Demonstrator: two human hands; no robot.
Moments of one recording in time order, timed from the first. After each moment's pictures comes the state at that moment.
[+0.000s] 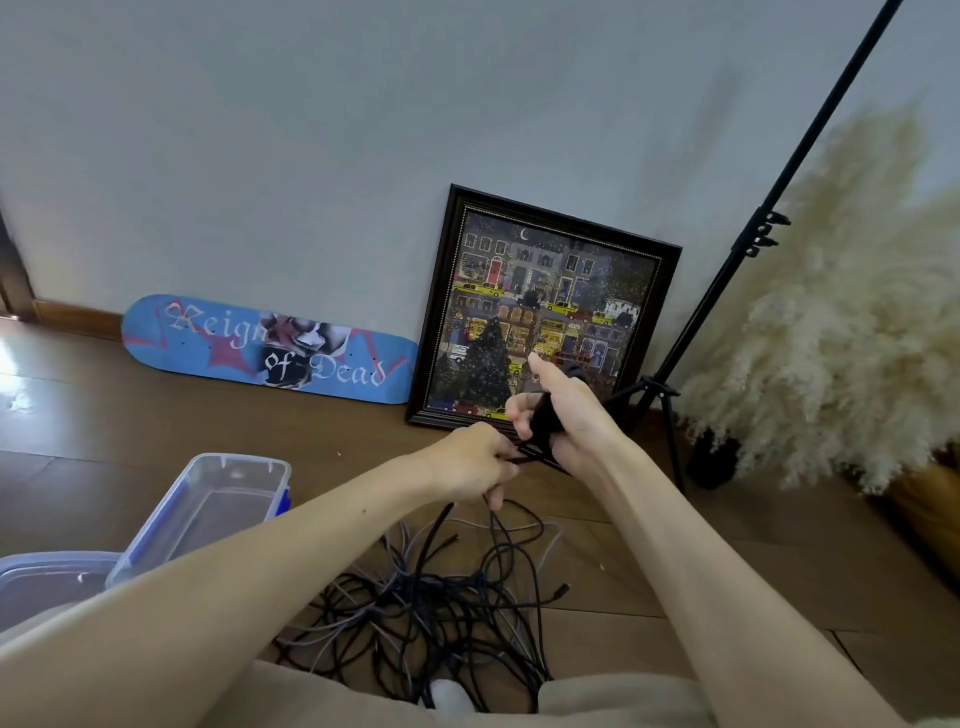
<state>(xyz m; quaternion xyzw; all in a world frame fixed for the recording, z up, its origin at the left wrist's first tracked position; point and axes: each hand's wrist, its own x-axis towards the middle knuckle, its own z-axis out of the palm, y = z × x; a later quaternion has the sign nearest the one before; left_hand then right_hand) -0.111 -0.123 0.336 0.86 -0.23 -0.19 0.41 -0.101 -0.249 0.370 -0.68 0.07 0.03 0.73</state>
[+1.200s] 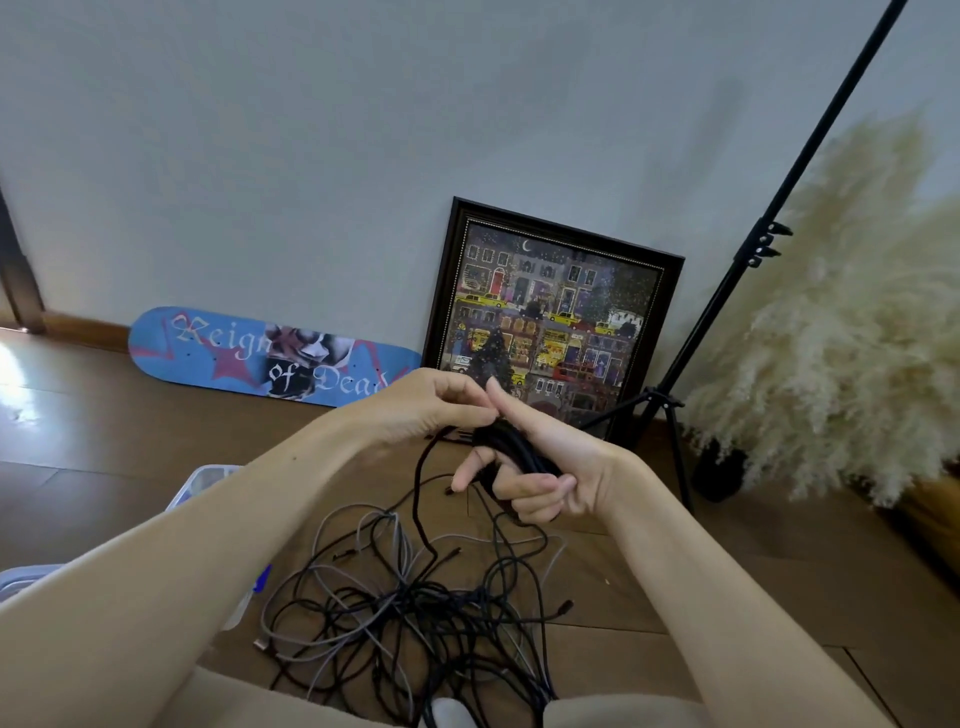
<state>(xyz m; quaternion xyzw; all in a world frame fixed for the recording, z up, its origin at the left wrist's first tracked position) -0.083 -0.077 0.353 0.70 -0.25 -0.13 0.66 -0.110 -0.257 0.374 -0.61 -0.10 0.51 0.59</state>
